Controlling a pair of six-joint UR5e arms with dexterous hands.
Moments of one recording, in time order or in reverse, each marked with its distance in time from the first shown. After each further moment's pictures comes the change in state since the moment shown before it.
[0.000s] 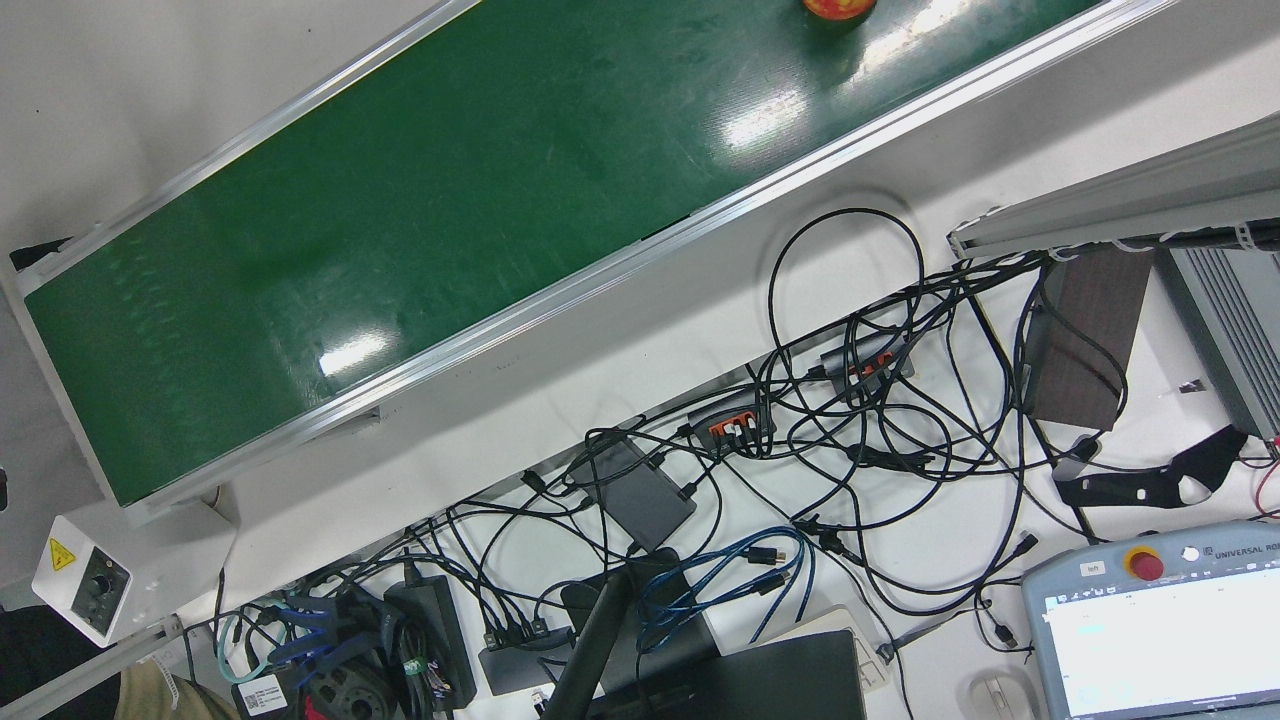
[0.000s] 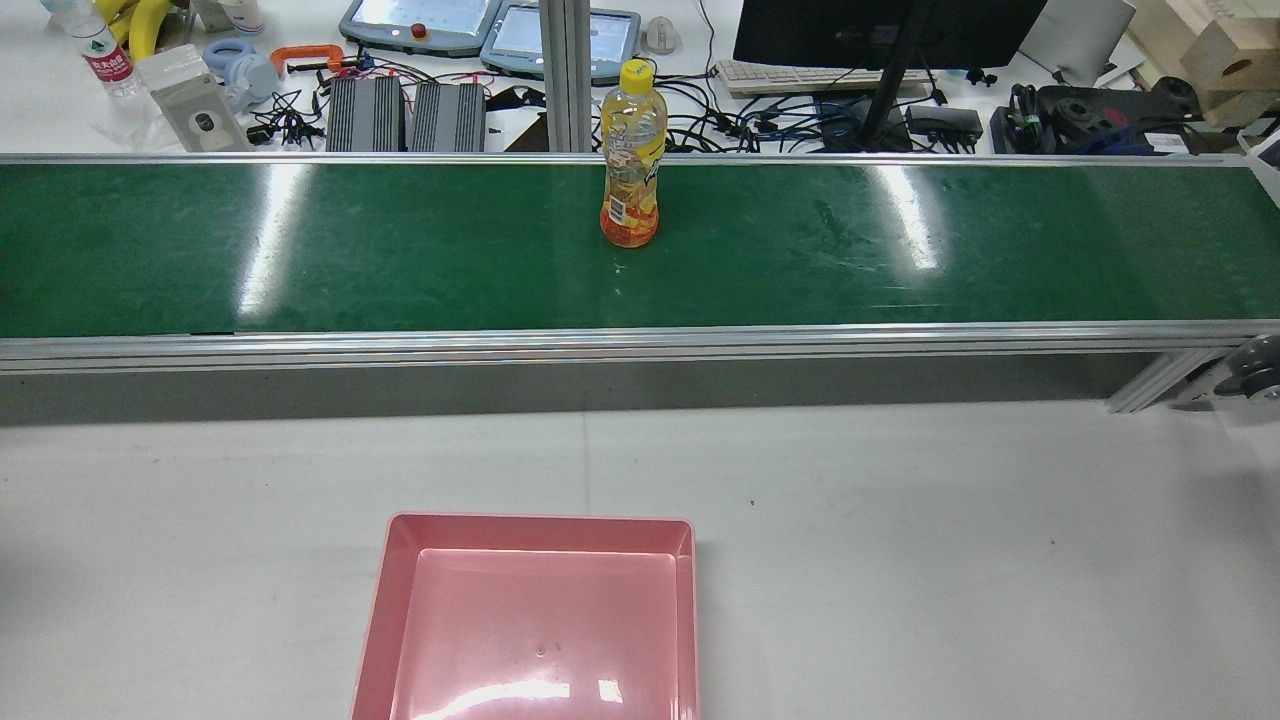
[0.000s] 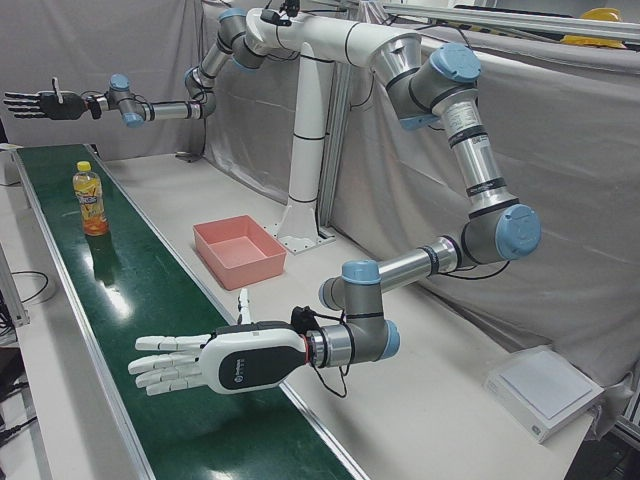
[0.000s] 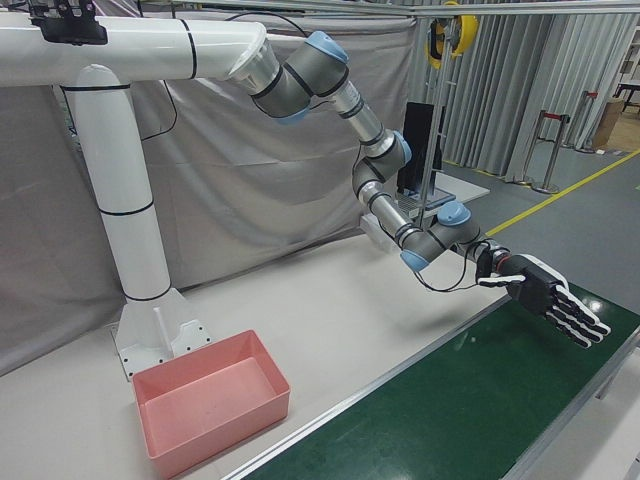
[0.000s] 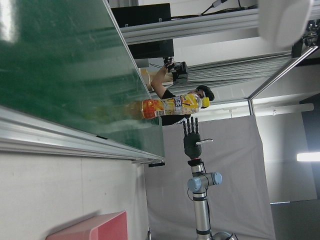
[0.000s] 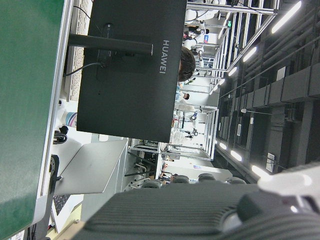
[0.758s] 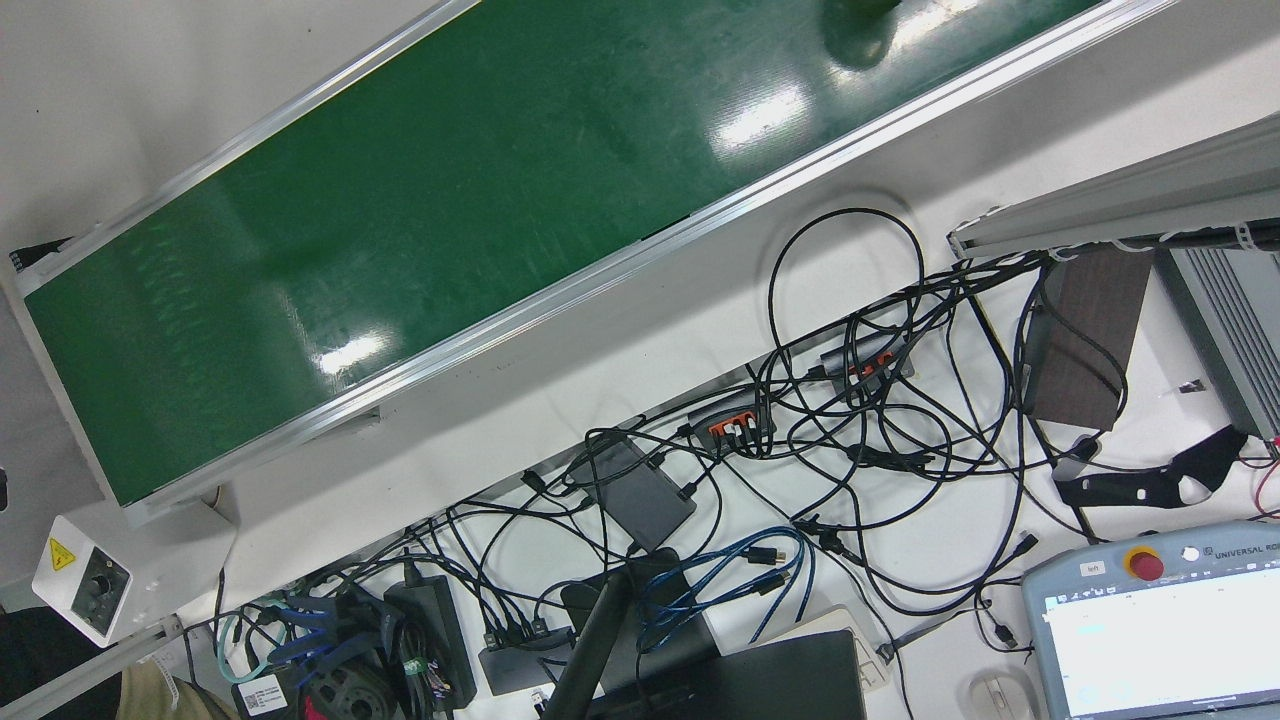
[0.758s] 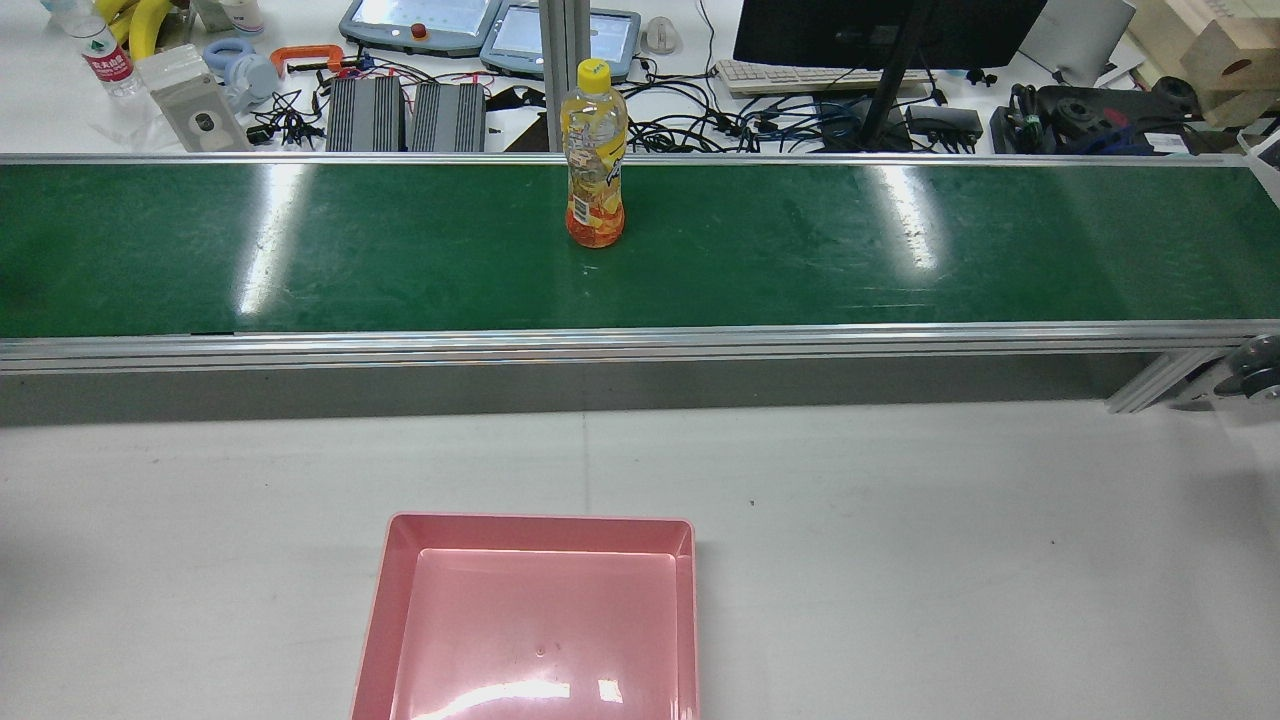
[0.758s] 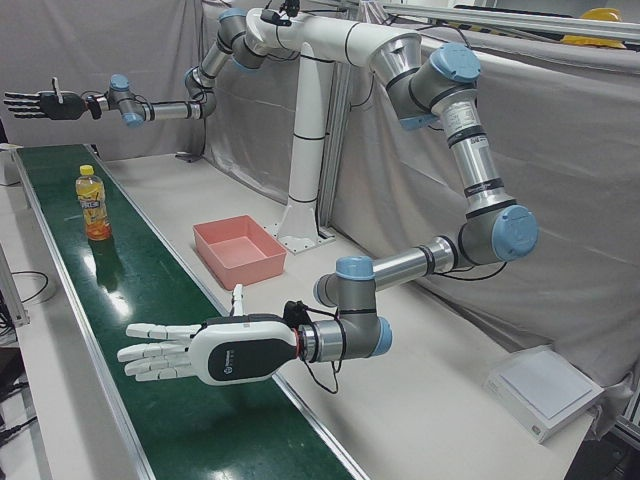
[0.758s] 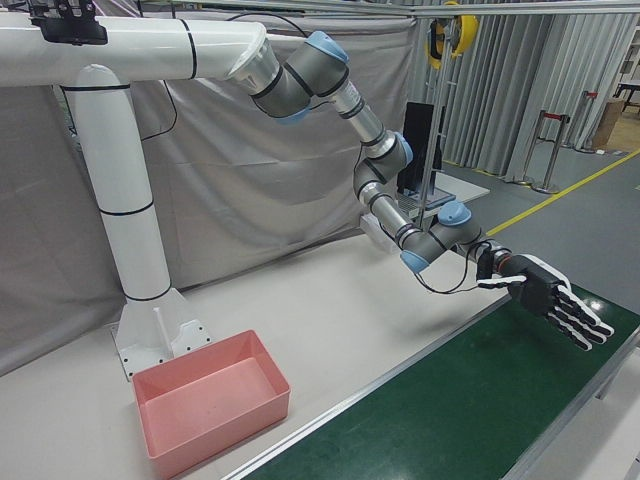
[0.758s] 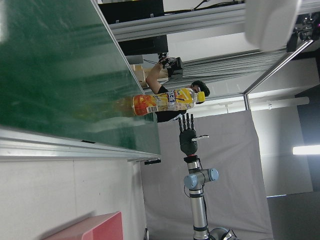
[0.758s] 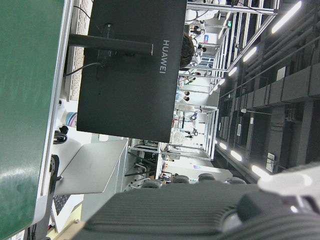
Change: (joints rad) left arm 0.001 -0.026 -0.004 0.000 0.000 0.000; right arm 0.000 0.000 0.000 0.000 0.000 0.000
